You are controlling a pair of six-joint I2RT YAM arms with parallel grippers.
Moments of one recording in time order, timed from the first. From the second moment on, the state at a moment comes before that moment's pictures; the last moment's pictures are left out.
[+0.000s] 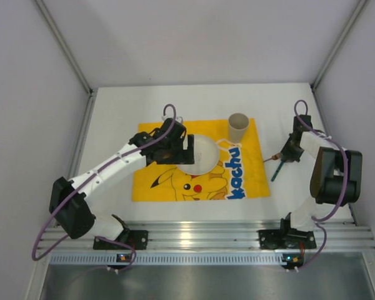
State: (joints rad) left arm -0.73 1.41 1.22 -0.77 -0.10 -0.64; right arm -0.15 1.67 0.98 -0.51 0.09 0.43
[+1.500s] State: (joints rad) left arm -0.73 1.47 1.43 -0.86 -0.08 -0.67; right arm 0.52 1.44 0.86 -0.49 0.06 0.52
